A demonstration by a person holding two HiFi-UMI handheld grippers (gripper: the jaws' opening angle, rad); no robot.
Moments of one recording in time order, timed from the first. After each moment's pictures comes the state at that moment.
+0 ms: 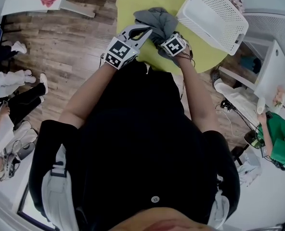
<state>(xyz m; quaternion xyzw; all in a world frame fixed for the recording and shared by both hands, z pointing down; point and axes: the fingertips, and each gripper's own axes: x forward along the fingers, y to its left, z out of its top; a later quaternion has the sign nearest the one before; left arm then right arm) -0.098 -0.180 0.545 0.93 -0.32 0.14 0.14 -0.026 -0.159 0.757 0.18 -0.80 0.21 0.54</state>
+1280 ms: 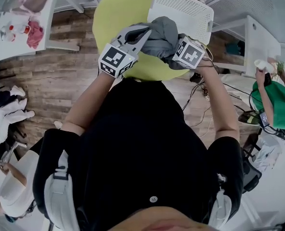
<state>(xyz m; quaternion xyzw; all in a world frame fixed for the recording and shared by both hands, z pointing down) 0.002 -0.211 0.412 0.97 -0.24 0.05 0.07 0.078 -0.152 0.536 0.13 -0.80 0.13 0.57</state>
